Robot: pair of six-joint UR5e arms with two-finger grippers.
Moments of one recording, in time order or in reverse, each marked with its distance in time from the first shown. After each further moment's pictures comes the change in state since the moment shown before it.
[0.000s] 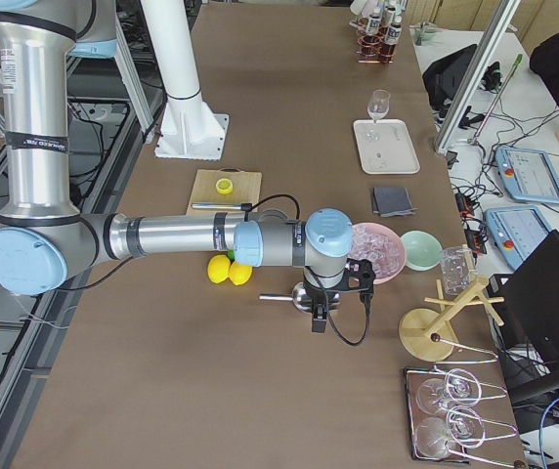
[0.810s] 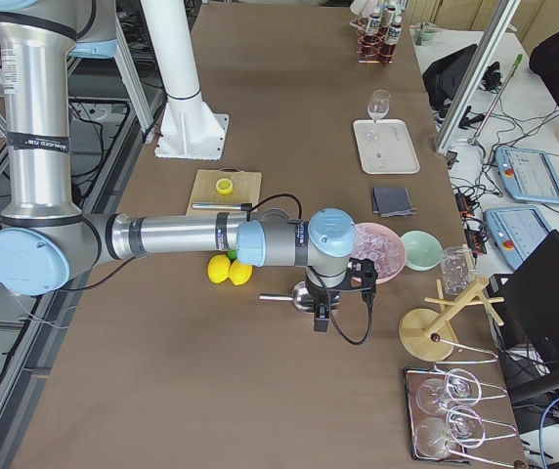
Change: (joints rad) left arm -0.003 0.010 -0.016 0.005 0.020 -0.003; right arm 0.000 0.010 -0.008 -0.001 0.005 0.000
